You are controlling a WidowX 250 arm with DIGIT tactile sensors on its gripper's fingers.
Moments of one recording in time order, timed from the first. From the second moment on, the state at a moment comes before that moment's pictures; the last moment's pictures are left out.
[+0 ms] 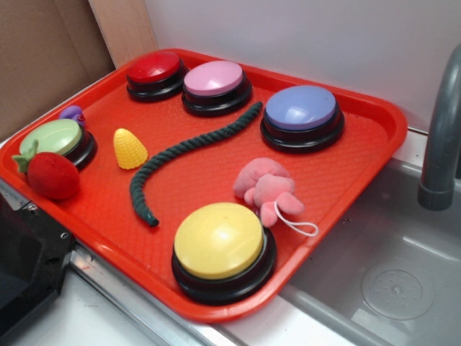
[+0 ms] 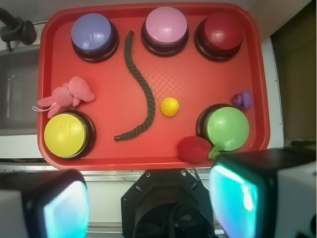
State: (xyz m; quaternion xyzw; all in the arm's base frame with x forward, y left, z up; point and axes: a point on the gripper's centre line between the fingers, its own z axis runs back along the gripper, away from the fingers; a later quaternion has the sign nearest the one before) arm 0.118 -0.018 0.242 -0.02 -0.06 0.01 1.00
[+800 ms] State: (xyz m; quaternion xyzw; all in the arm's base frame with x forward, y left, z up) arm 0.140 -0.012 0.188 -0.03 -0.09 0.21 0.97
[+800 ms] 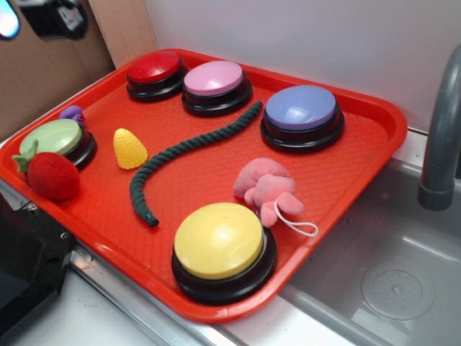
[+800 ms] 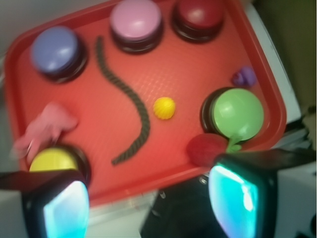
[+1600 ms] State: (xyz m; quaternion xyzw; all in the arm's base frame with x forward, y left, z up) arm 0.182 0.007 0.093 -0.01 -0.11 0.45 0.88
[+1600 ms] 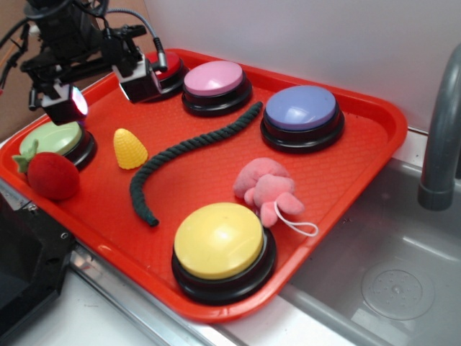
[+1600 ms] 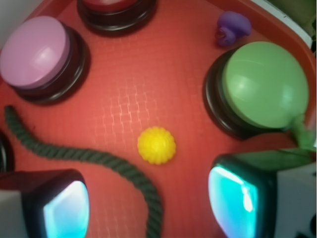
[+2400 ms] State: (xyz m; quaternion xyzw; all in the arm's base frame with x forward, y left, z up) arm 0.194 0.022 0.031 0.05 -0.08 0.54 0.84
